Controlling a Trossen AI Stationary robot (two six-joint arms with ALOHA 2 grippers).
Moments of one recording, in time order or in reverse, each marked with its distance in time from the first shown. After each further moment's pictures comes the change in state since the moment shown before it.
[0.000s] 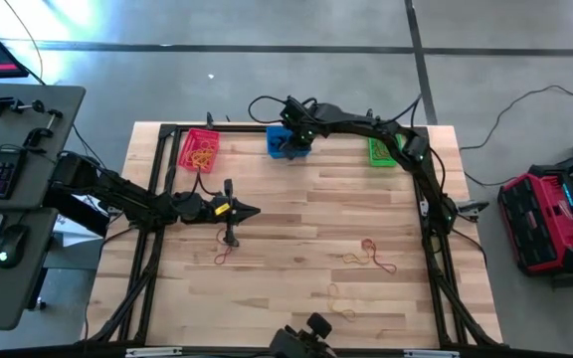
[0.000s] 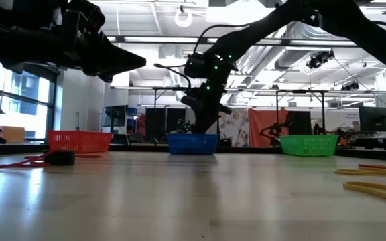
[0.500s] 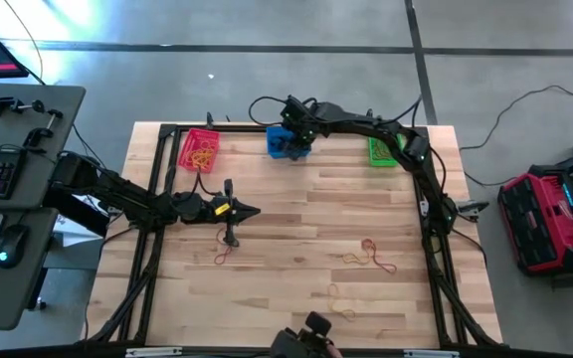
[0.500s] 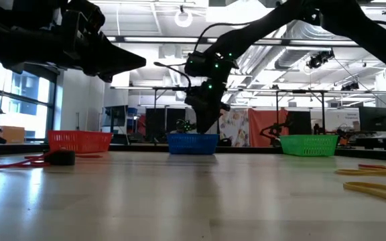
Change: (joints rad) left arm 0.000 0.000 0.000 -0.002 0.003 0.000; right arm 0.001 -0.010 0.003 -0.017 0.028 -0.133
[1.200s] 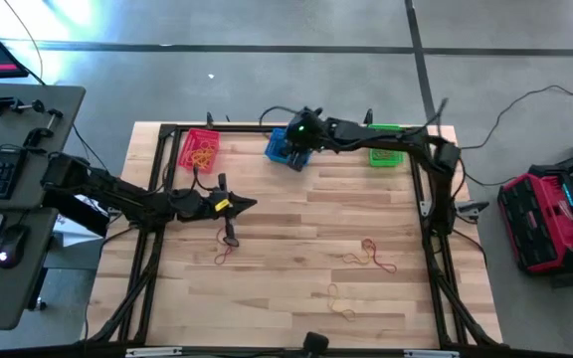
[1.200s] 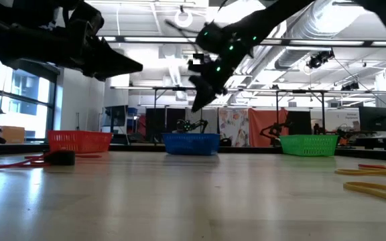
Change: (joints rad) left arm 0.028 -0.100 0.000 -0.148 -0.092 0.026; right arm 0.102 -0.281 -0.396 0.437 0.016 -0.147
